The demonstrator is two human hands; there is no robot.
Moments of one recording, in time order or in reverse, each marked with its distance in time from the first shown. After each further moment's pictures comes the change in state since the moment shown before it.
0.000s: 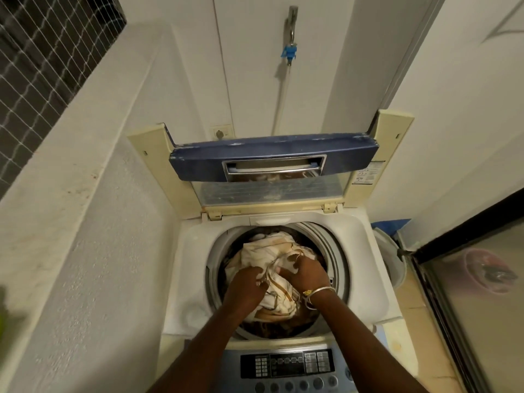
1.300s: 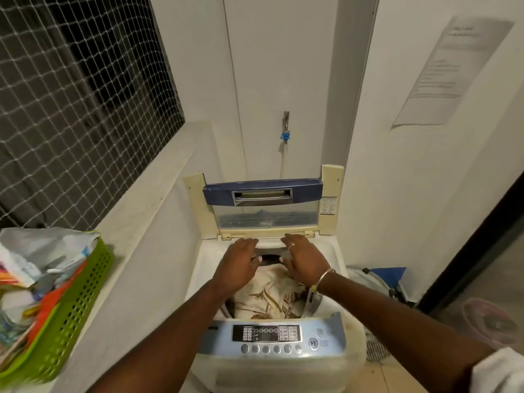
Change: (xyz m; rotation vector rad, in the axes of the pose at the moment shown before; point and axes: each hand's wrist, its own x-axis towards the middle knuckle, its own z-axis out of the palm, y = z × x) left_hand -0.139 0.127 -0.107 0.320 0.403 0.371; right_hand -0.134 -0.031 -0.136 -0.328 0.338 -0.668
